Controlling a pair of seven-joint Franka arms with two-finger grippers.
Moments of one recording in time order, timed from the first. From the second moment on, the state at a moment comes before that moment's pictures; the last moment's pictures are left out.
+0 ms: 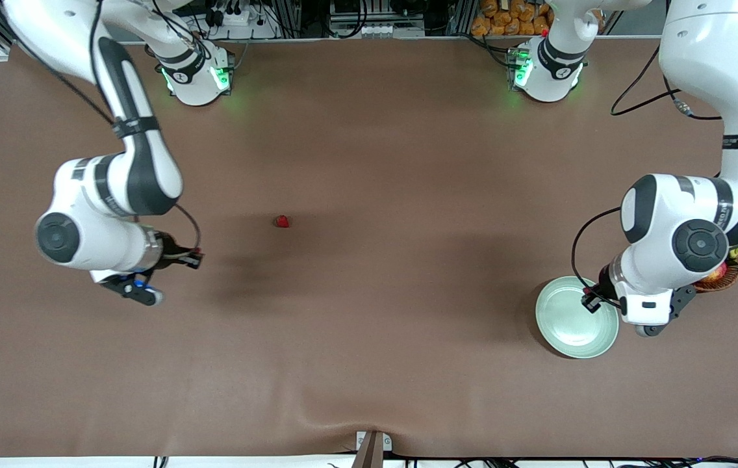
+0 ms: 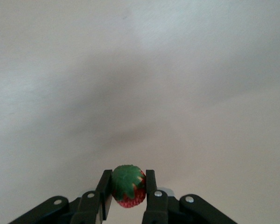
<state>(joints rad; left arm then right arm) -0.06 0.52 -0.05 -1.64 0.11 2.14 -0.84 0.39 0.43 -0.22 -1.70 0.26 1.92 0.49</state>
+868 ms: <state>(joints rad) -0.02 0.73 -0.04 -1.55 0.14 2.20 -0.20 0.69 0.45 -0.21 -1.65 0.33 2.04 1.02</state>
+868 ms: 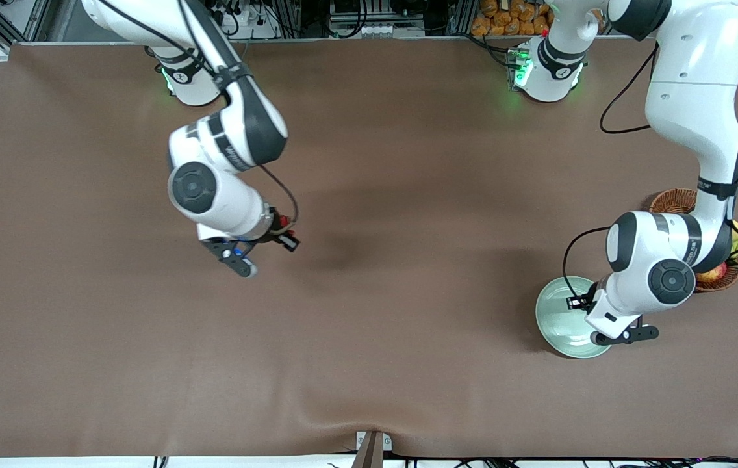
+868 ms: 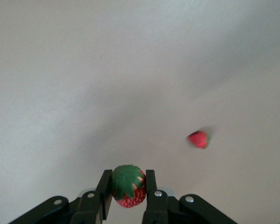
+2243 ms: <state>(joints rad) -0.02 0.49 -0.28 -1.61 0.17 2.06 -0.10 0.89 0.70 -0.20 -1.64 0.33 2.31 1.21</state>
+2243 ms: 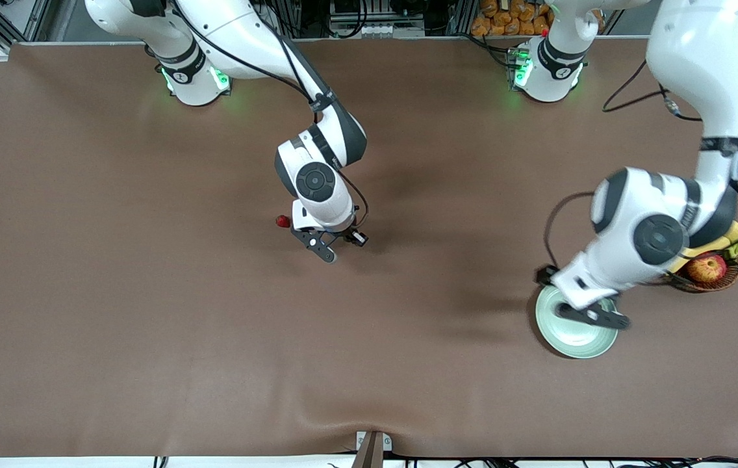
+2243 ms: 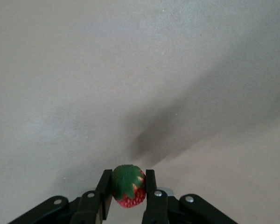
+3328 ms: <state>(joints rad) -0.04 0.48 -0.41 -1.64 0.18 2.05 -0.34 0.84 0.66 -0.23 -1.55 0.33 2.12 1.19</state>
